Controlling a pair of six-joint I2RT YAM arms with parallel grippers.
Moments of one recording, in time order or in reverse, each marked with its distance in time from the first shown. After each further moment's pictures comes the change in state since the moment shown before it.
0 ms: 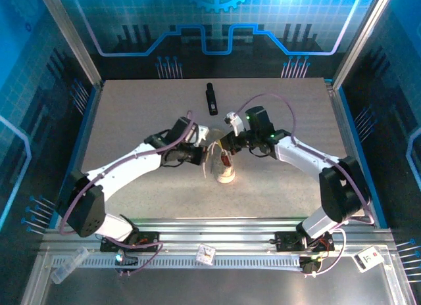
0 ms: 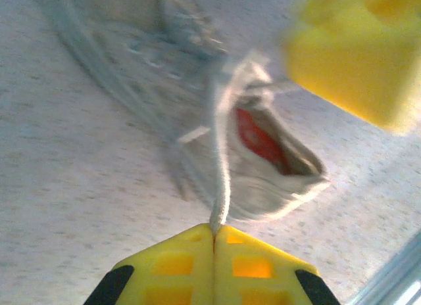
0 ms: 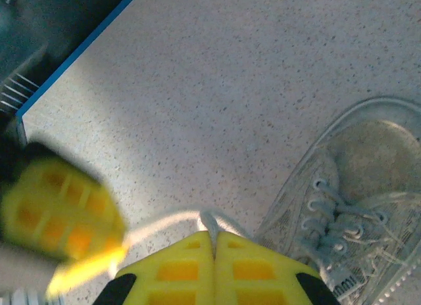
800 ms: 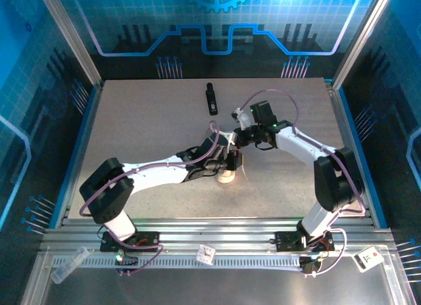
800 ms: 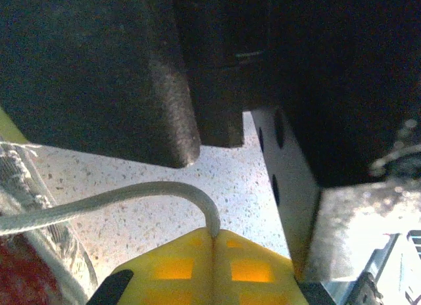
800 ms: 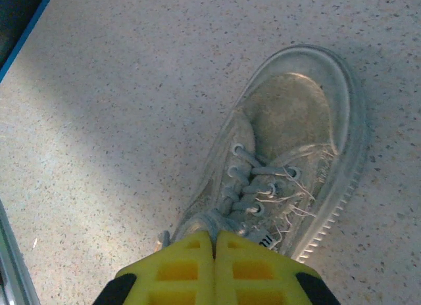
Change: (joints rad) left arm -0.219 0.211 -0.036 0.575 -0.079 -0.394; right arm -0.085 0.086 0.090 -0.165 0.025 -0.002
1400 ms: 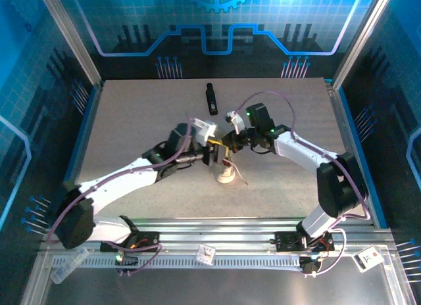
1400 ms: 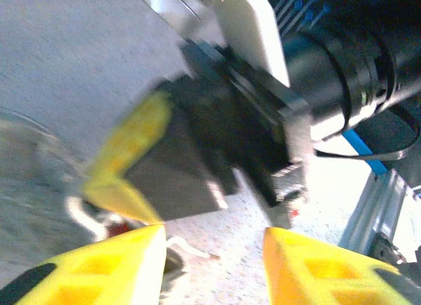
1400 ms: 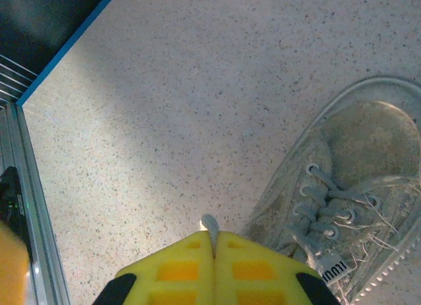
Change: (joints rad) left arm 0.212 -0.351 -0.130 -0.075 0.175 0.362; right arm 0.057 -0.057 -0.046 0.079 -0.066 -0.039
